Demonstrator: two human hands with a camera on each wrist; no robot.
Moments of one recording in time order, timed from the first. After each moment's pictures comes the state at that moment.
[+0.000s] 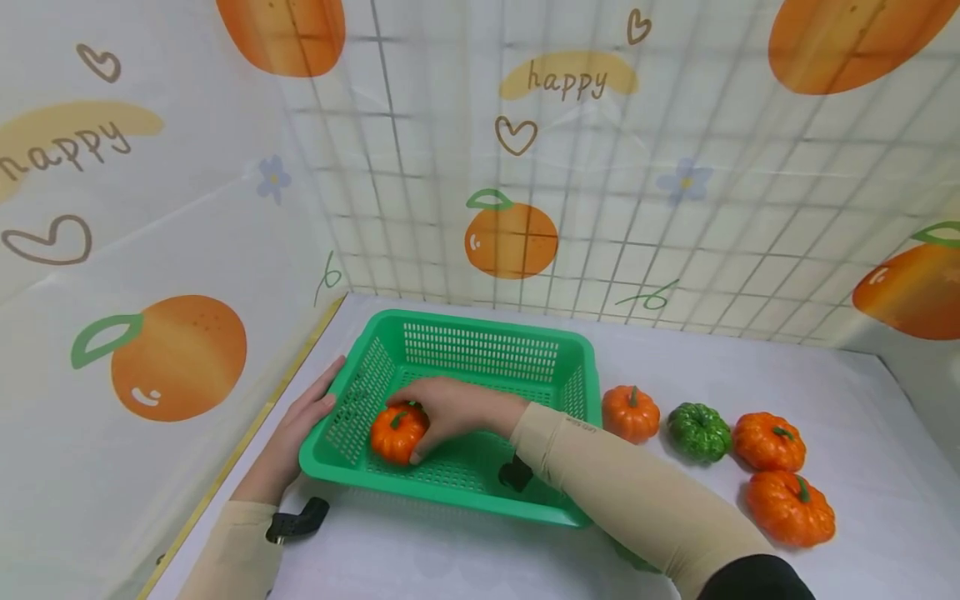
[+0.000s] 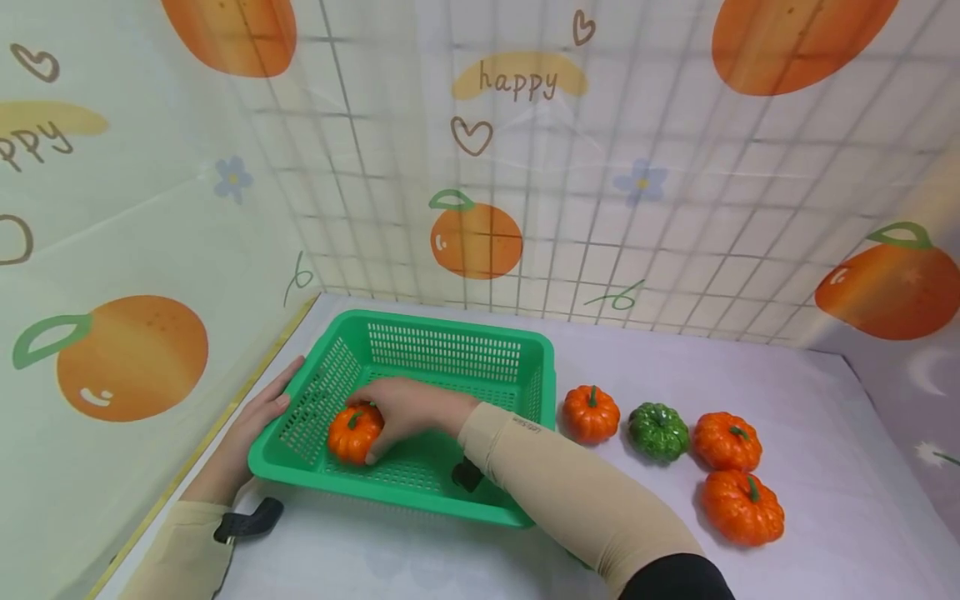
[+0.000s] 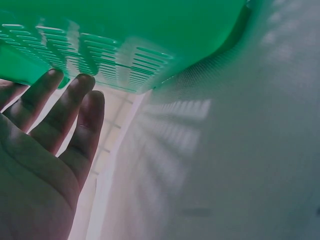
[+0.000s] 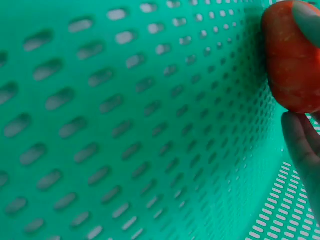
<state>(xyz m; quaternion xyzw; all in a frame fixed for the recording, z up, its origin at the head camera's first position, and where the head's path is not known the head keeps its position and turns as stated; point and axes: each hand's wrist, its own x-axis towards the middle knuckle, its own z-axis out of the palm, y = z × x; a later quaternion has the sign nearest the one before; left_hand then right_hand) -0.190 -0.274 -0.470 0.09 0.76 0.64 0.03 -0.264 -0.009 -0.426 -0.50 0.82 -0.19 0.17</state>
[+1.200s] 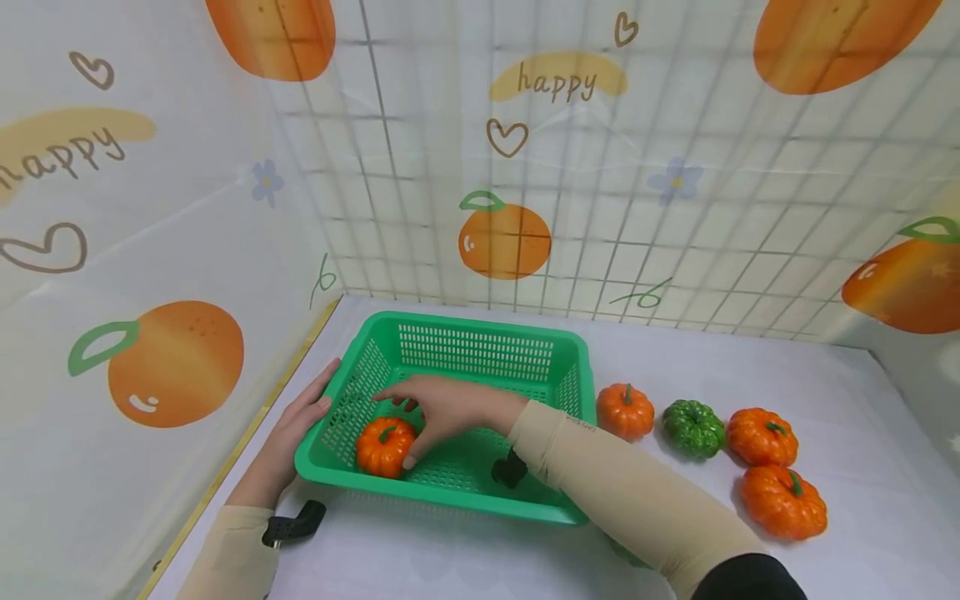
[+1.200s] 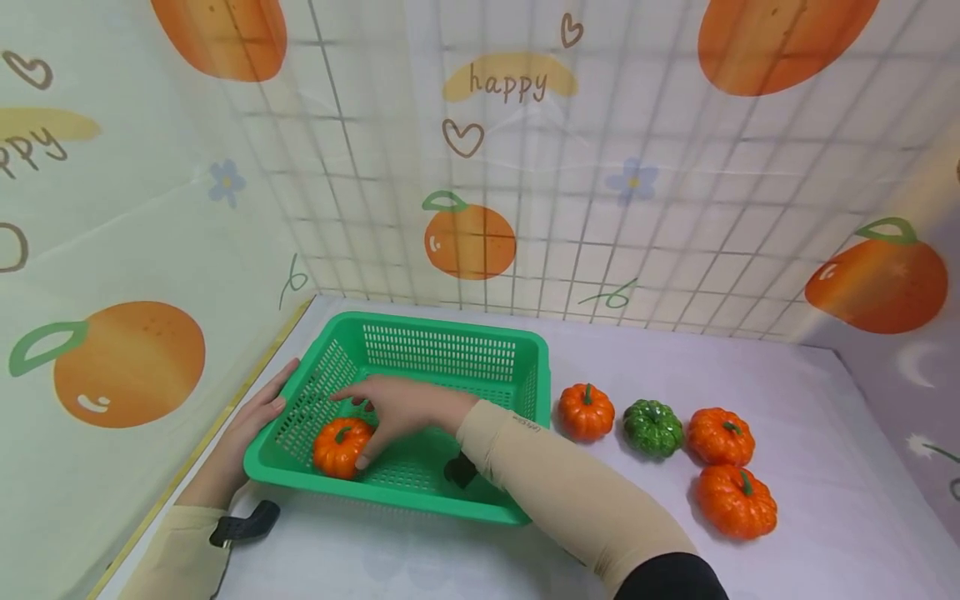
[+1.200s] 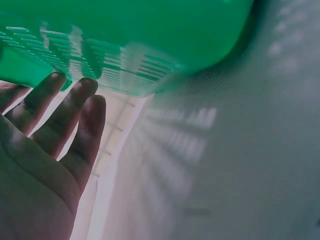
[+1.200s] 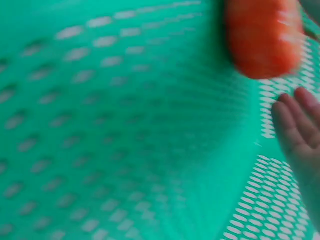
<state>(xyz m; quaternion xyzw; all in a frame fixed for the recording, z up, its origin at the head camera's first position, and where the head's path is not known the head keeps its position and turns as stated) -0.187 -0.273 -0.466 0.09 0.77 0.63 0.04 -0.263 -0.004 -0.415 -0.51 0.80 -0.24 0.21</state>
